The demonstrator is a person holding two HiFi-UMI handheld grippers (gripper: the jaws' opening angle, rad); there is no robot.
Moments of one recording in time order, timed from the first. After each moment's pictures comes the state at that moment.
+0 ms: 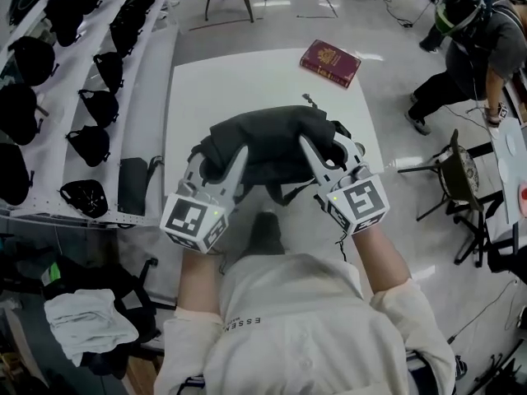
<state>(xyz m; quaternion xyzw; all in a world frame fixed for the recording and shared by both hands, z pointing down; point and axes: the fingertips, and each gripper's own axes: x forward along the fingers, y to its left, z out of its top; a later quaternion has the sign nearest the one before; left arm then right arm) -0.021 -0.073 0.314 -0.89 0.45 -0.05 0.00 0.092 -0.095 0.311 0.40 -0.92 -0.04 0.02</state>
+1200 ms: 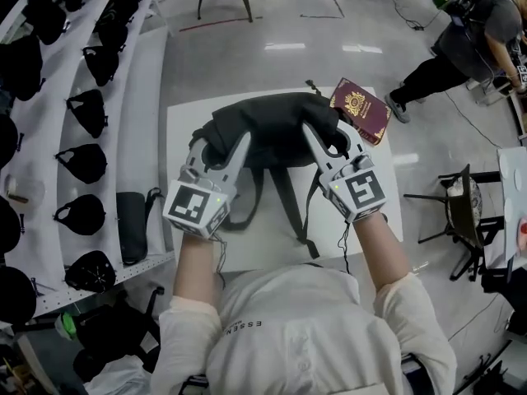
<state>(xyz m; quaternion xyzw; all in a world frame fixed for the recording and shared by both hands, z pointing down) -0.087 -0.385 0.332 -0.90 0.43 -0.03 0.01 0.027 -0.403 0.326 0.41 -0.91 -0.06 0.04</state>
